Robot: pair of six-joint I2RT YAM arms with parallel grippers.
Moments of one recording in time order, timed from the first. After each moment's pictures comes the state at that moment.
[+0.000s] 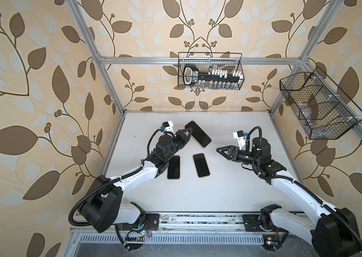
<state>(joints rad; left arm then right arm) -0.56 1.34 0.71 0.63 0.06 -1.25 0.31 1.06 0.61 0.09 -0.66 0.74</state>
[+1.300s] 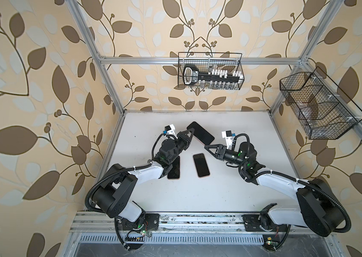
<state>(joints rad) -0.57 1.50 0.66 0.93 0.04 -1.40 0.48 1.33 0.55 0.69 -0.56 1.02</state>
